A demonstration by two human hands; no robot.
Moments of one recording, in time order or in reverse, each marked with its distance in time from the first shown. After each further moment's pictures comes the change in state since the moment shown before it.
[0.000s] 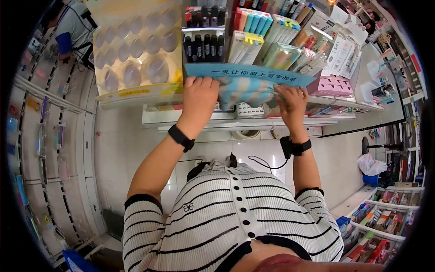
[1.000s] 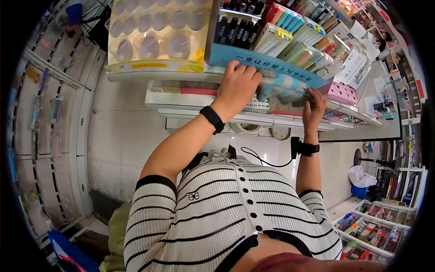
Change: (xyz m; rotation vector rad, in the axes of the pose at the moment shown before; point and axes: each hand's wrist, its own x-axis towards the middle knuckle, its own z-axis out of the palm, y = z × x) left_hand 0.004 0.035 0.021 -0.145 0.045 -0.028; right_hand -0.026 0.038 -0.004 0.055 0.142 0.182
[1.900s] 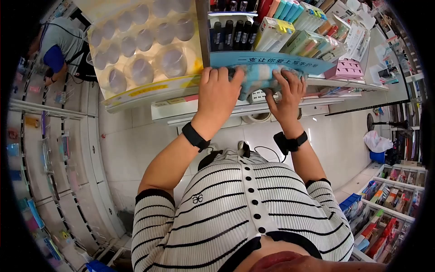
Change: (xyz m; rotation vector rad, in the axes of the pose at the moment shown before) left_hand -0.014 -0.051 -0.040 0.018 -0.173 0.007; right_hand -0.004 -0.133 0.063 -0.111 0.008 -0.118
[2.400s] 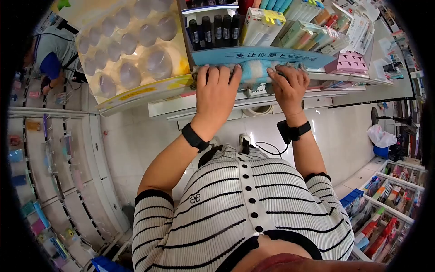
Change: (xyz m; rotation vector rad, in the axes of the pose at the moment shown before) left_hand 0.005 0.020 0.014 0.175 0.028 0.070; right_hand 0.005 0.039 0.005 -0.109 0.083 -0.140
